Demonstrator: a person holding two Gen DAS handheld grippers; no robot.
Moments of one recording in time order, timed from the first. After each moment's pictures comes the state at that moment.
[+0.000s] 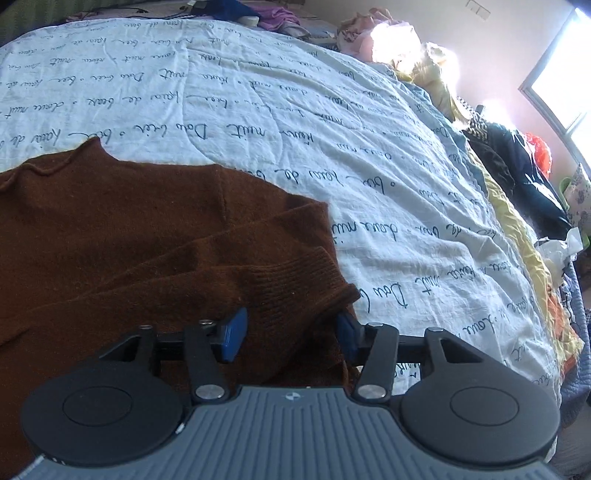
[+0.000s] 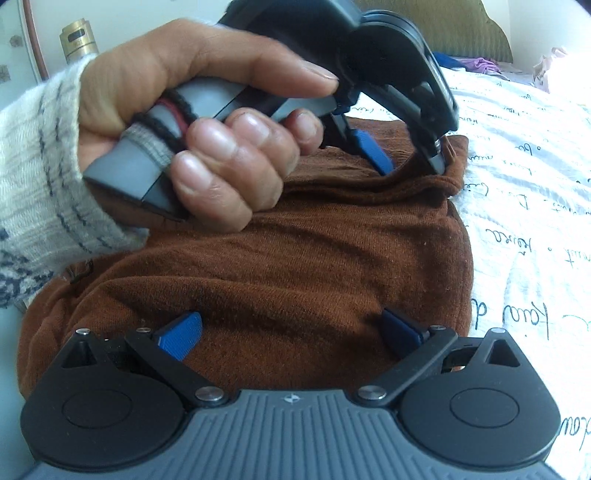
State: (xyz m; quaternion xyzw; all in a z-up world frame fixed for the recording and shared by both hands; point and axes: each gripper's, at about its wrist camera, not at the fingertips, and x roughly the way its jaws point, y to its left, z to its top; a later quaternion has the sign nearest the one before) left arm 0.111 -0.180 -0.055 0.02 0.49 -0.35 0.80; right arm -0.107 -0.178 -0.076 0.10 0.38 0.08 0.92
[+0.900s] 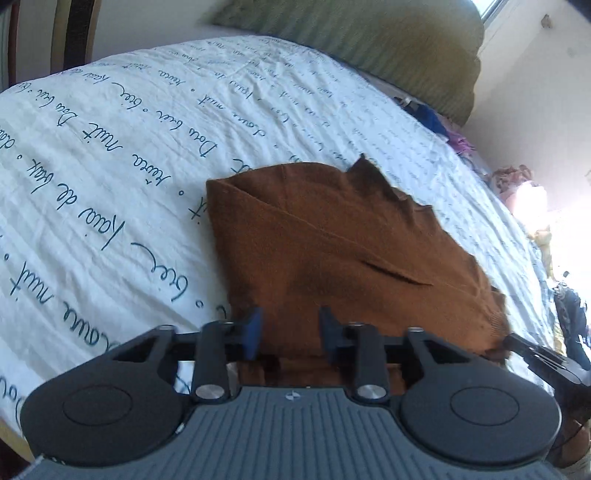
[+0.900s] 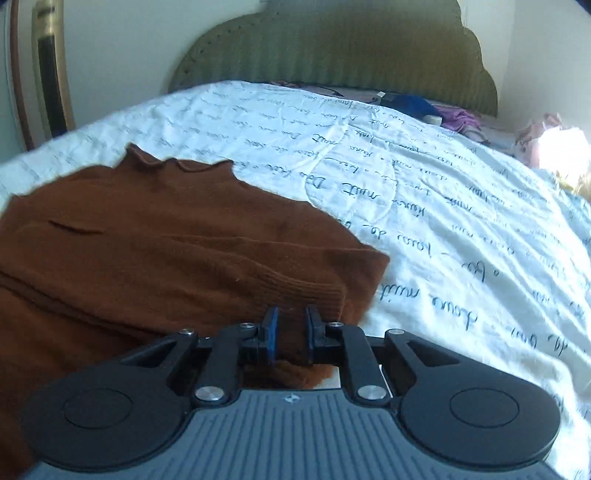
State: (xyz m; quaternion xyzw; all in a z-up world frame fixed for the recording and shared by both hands) left arm 0.069 0.164 -0.036 -0.17 0.45 -0.14 0.87; right arm 0.000 -0.268 -0.055 0.03 0.35 0.05 0.93
